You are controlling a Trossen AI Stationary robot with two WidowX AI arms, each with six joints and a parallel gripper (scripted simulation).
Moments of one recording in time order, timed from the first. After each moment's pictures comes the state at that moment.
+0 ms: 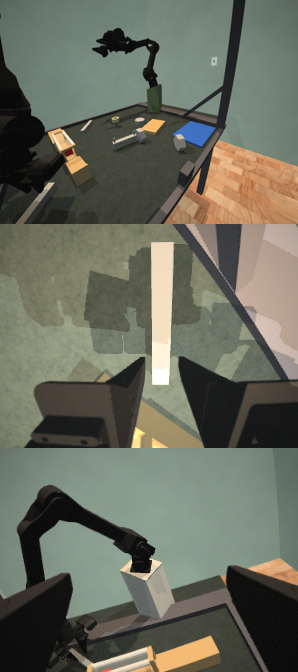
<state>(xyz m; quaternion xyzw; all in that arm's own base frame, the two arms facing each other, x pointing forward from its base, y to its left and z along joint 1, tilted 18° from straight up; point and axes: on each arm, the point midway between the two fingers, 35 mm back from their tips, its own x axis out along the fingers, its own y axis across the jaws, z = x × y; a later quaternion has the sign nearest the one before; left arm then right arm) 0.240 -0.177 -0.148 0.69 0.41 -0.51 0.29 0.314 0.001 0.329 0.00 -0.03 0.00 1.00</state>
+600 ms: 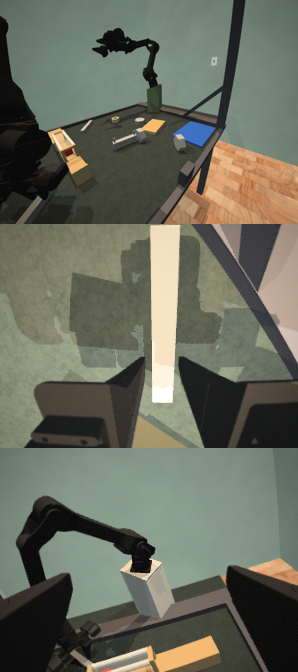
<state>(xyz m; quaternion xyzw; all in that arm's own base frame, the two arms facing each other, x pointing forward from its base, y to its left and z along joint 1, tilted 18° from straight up) 0.244 -0.169 -0.175 0.69 0.41 -0.51 0.29 0.314 0.001 0.329 0.00 -0.03 0.00 1.00</state>
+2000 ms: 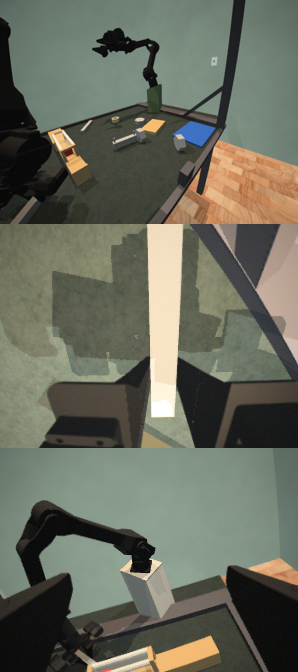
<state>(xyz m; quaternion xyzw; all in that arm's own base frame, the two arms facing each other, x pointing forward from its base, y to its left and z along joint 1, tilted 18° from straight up) 0.239 -0.161 -0.185 0.69 0.42 -0.52 0.27 0.314 0.001 0.329 0.00 -0.03 0.00 1.00</state>
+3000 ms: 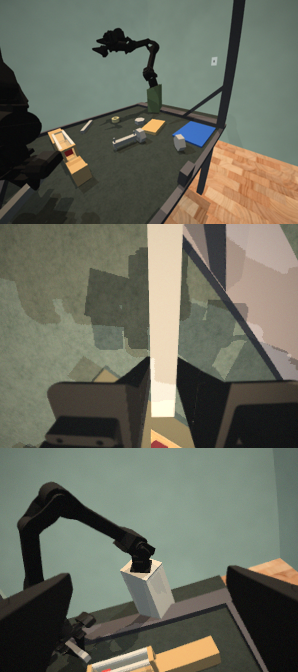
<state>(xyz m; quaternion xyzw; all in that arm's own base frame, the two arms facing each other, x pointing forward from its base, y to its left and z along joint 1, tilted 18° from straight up) 0.237 -0.178 -0.139 0.70 0.42 -0.51 0.28 0.314 0.001 0.329 0.00 -0.03 0.00 1.00</state>
